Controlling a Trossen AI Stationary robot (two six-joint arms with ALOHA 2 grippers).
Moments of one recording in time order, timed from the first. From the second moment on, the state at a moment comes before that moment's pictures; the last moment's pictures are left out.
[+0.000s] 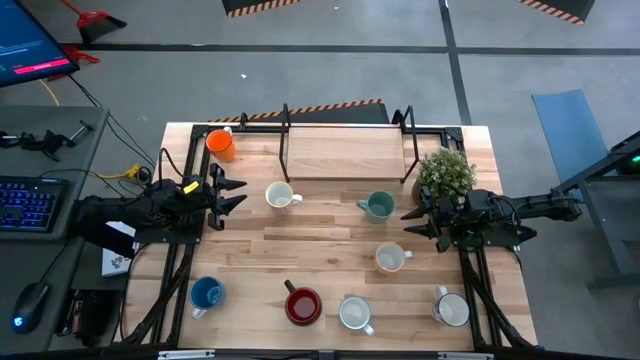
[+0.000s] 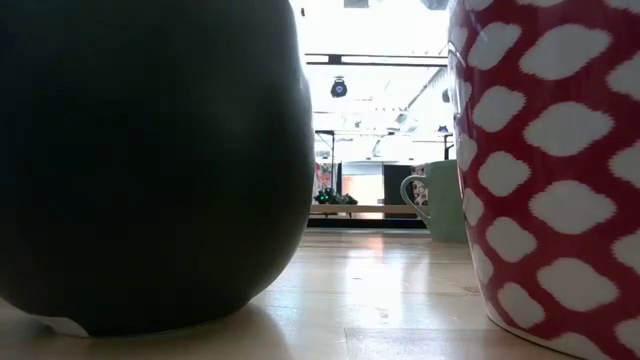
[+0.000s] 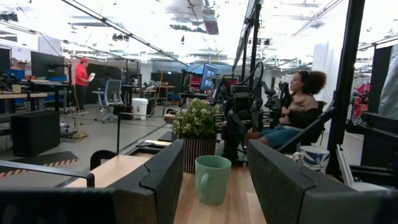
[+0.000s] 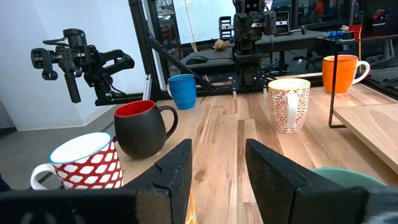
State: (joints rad) left arm 0.02 0.01 0.01 0.25 -0.14 -0.02; right arm 0.12 0.05 0.01 0.02 -0.07 0.13
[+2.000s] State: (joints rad) left arm 0.02 0.01 0.01 0.32 -0.20 -0.28; right arm 0.12 0.05 0.01 0.10 0.46 0.71
